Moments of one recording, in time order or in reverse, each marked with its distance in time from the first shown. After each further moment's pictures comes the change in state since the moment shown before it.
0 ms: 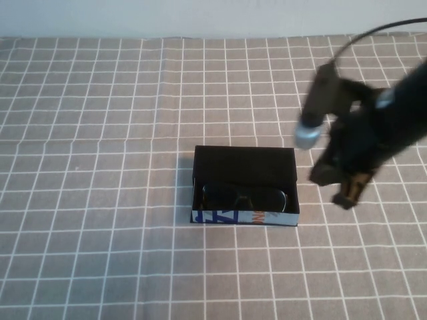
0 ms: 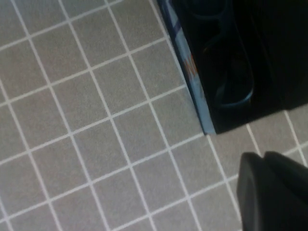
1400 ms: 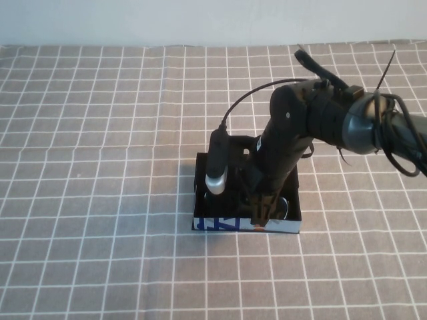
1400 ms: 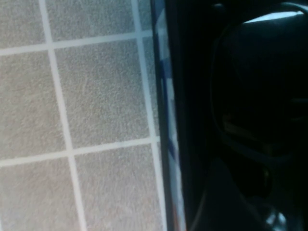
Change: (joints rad) right arm 0.153 0.559 -0.339 -0.079 -0.097 -0.101; left arm 0.000 0.000 0.000 0.000 0.000 0.000
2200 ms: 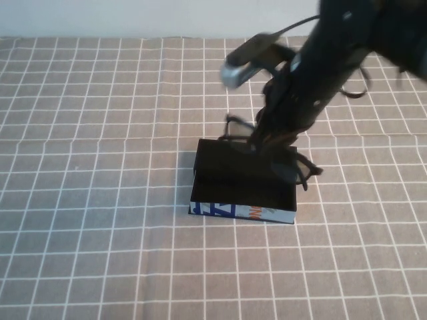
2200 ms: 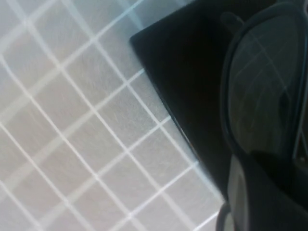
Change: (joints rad) right arm -0.063 -0.192 -0.154 0.023 0.288 0.577; left arm 0.000 0.000 0.000 0.000 0.000 0.000
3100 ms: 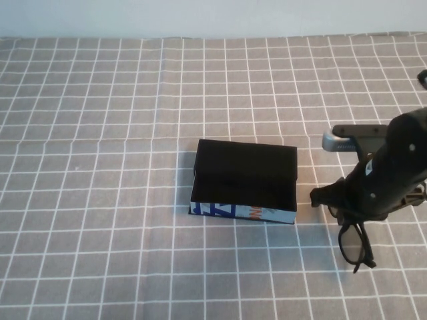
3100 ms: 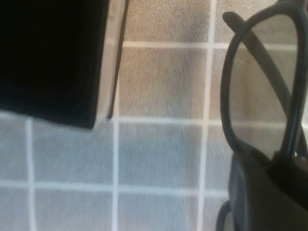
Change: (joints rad) right arm -0.117 -0.199 0.728 -0.198 -0.481 0.747; left arm 0.000 0.000 0.000 0.000 0.000 0.000
